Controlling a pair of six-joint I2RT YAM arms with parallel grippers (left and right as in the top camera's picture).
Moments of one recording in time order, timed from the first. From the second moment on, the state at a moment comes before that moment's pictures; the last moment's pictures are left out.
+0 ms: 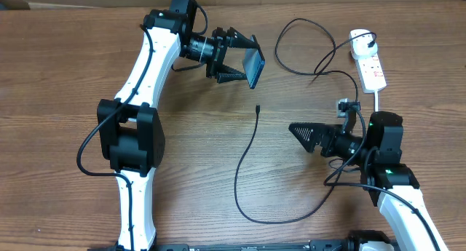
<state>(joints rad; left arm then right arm) -0.22 2.31 2.13 -1.17 1.27 -0.86 -0.03 1.08 0.50 -0.08 -0.83 0.42</state>
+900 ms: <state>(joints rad) -0.38 2.31 2.13 -1.18 0.92 -0.98 0.20 1.08 0.50 0.25 -0.55 0.80</state>
